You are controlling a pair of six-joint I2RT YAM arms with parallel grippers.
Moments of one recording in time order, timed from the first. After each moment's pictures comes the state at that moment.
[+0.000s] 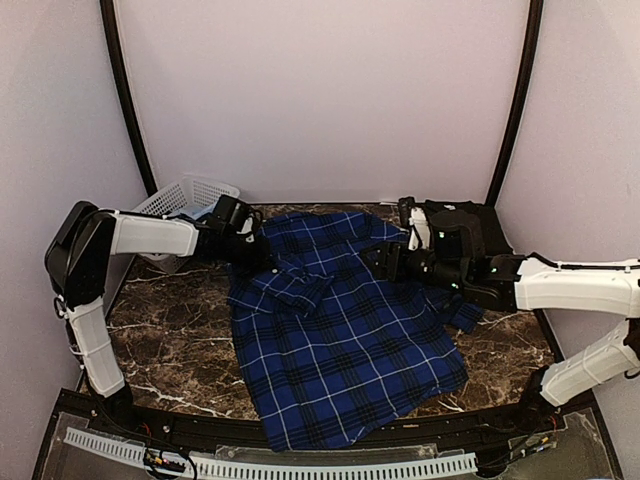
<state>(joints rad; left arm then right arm) -0.51 1.88 1.22 -0.20 0.22 -0.73 0.85 1.29 0.80 0.13 0.08 0.53</state>
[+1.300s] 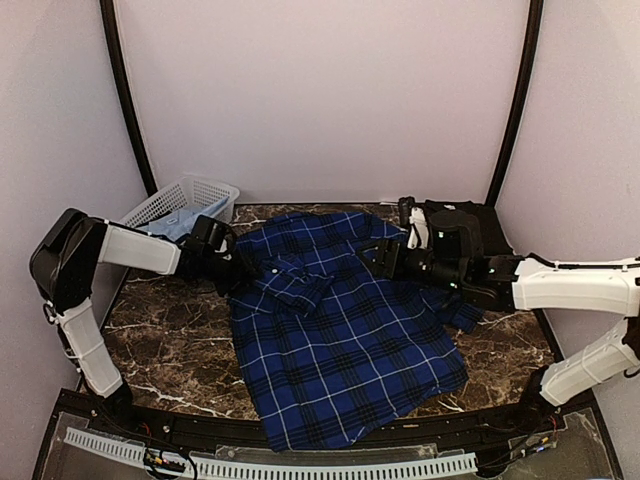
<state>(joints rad) -0.42 1.78 0.96 -0.04 0.28 -0.95 0.85 1.31 0.80 0.17 0.05 0.62</state>
